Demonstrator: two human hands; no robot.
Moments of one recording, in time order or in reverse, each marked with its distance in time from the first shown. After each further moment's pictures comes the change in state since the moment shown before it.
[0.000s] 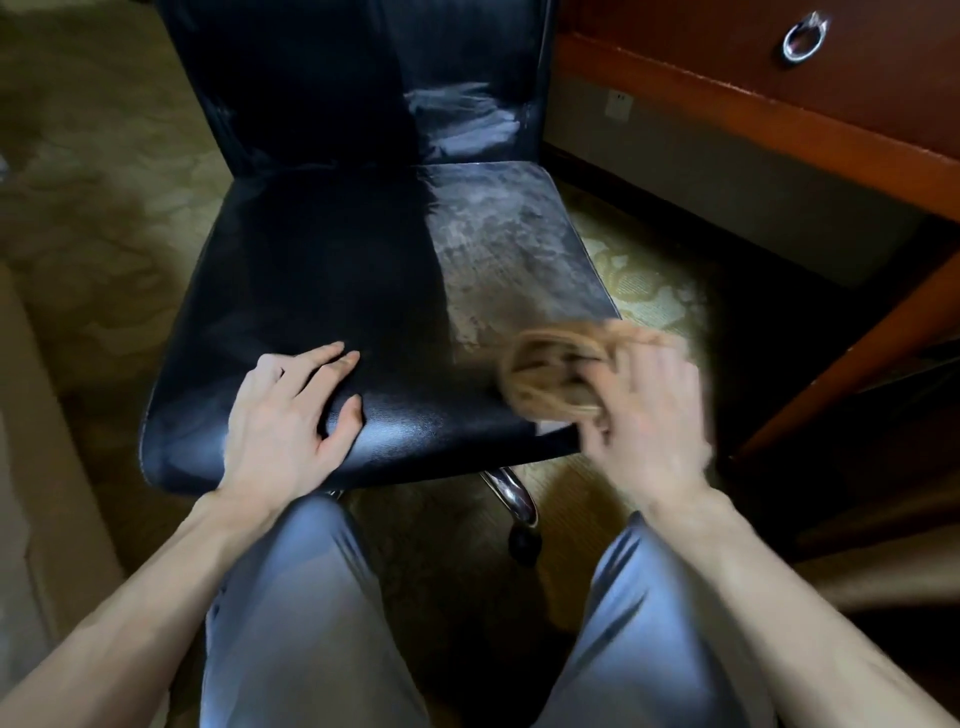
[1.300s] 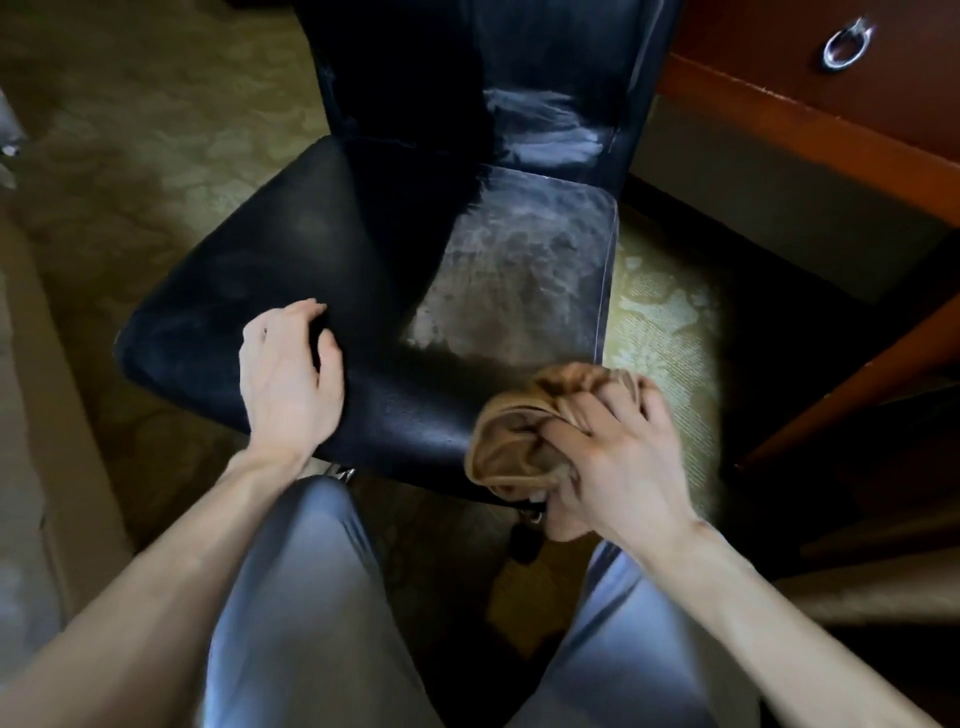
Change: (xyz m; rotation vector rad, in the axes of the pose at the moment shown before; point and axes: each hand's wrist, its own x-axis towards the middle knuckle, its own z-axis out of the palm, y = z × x) left_hand 0.020 -0.008 0.008 -0.073 0.061 -0.449; right_hand -0.013 -0.042 -0.014 -0.017 -0.176 -0.234
